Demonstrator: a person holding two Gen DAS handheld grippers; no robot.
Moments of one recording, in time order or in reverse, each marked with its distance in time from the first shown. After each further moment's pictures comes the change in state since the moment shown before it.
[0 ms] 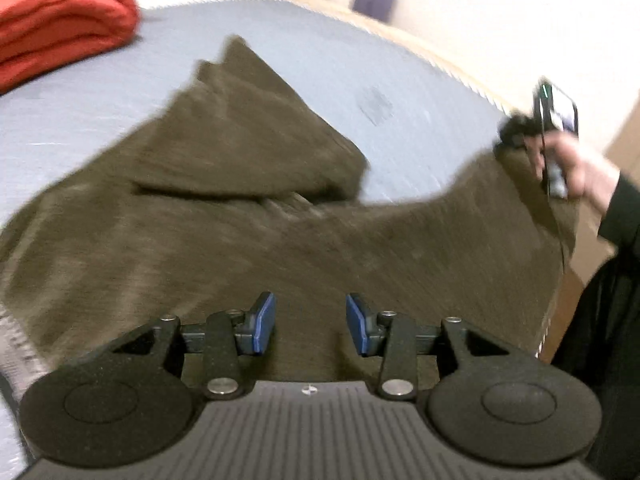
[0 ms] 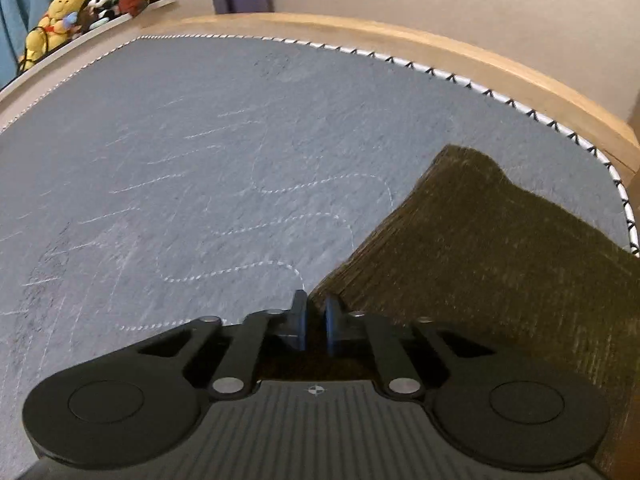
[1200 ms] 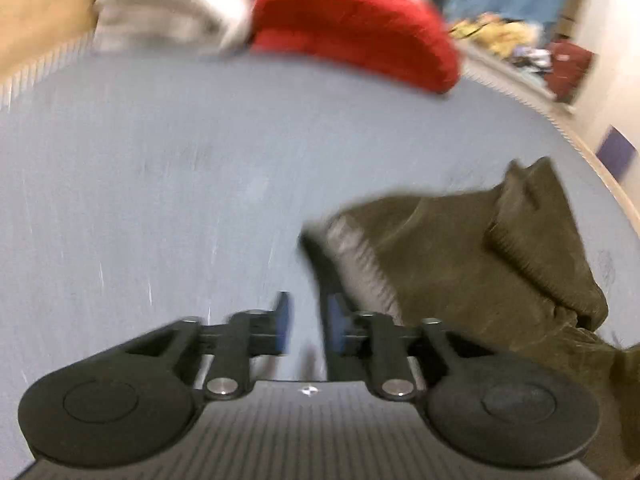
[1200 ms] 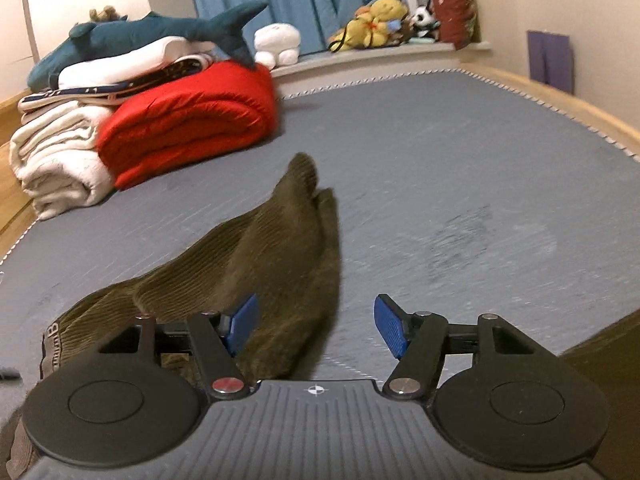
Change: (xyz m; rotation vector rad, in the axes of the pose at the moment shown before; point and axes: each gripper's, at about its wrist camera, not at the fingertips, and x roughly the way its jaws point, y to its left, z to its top) left arm -0.117 0.146 -0.060 -0.499 -0.178 0.547; right arm -0.195 0.165 -0.112 -0.446 -0.082 0.715
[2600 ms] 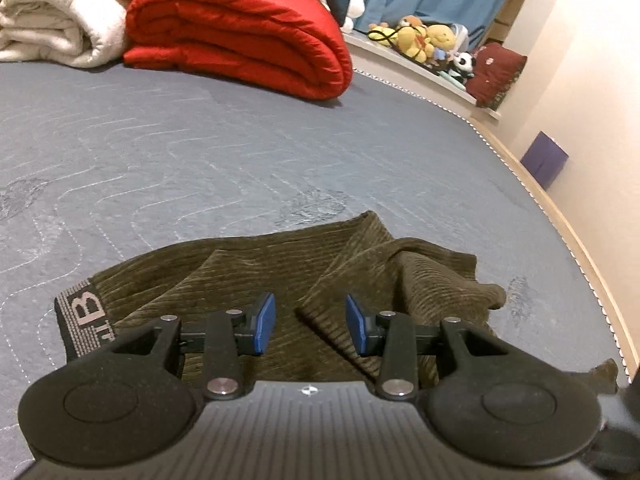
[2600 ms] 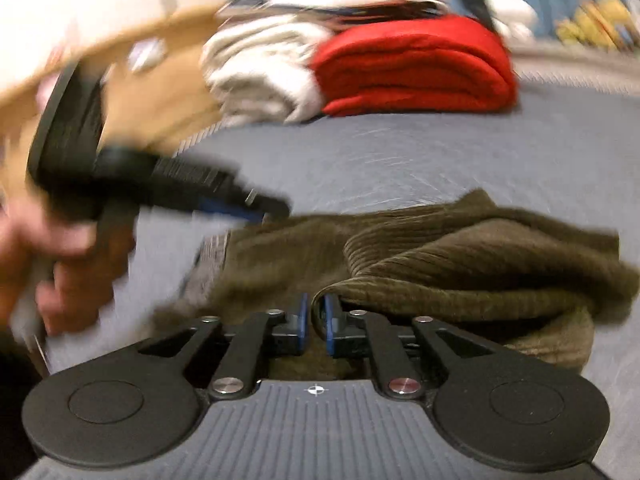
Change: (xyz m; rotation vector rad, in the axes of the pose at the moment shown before) left arm 0.074 -0.149 0.052 -0.028 0.016 -0.247; right arm 0.040 0.100 -0.038 -0.266 0.149 0.558
